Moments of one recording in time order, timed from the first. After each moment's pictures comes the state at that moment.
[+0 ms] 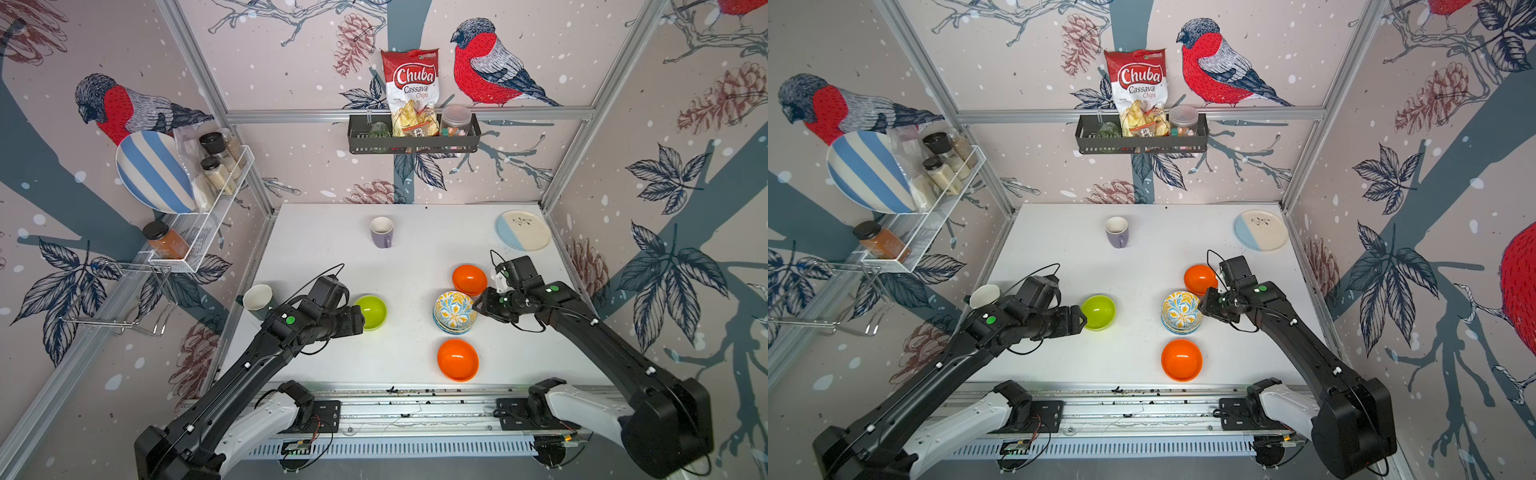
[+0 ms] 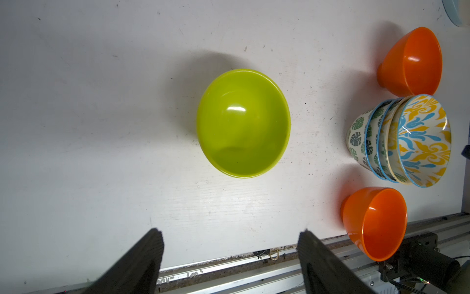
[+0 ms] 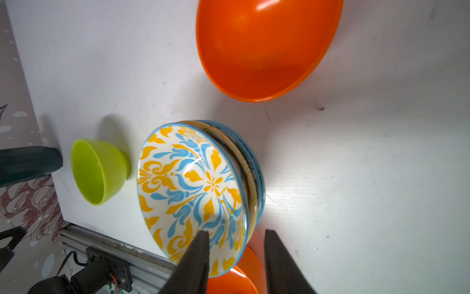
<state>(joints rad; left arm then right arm) -0.55 0.91 0.84 -0.98 0.05 -0.64 0.38 1.09 0.85 -0.83 -0.29 0.57</state>
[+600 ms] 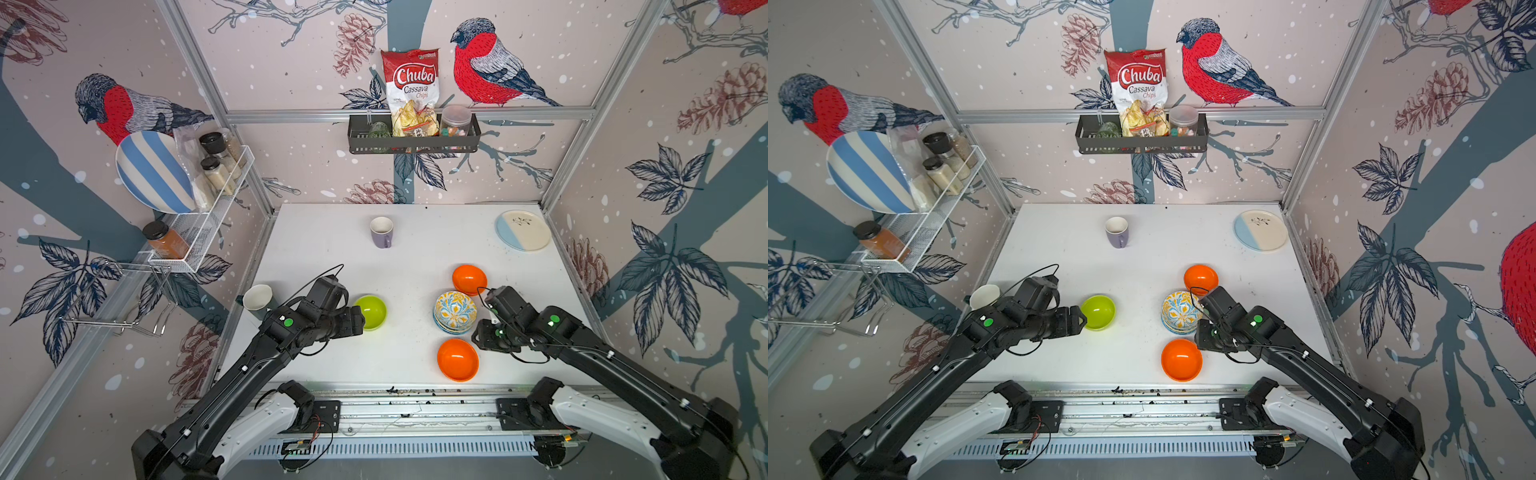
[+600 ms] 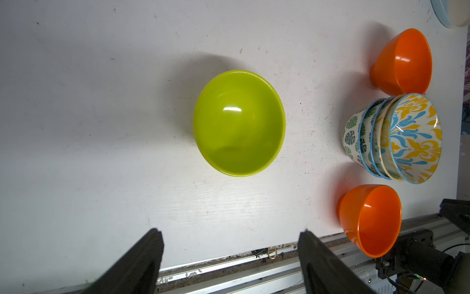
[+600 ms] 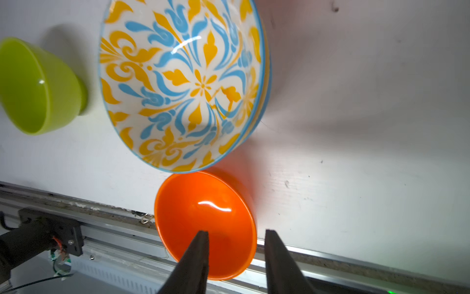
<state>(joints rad) -0.56 0.89 0.84 -0.98 0.05 -0.64 0.79 0.94 0.74 -0.99 -0.05 0.78</state>
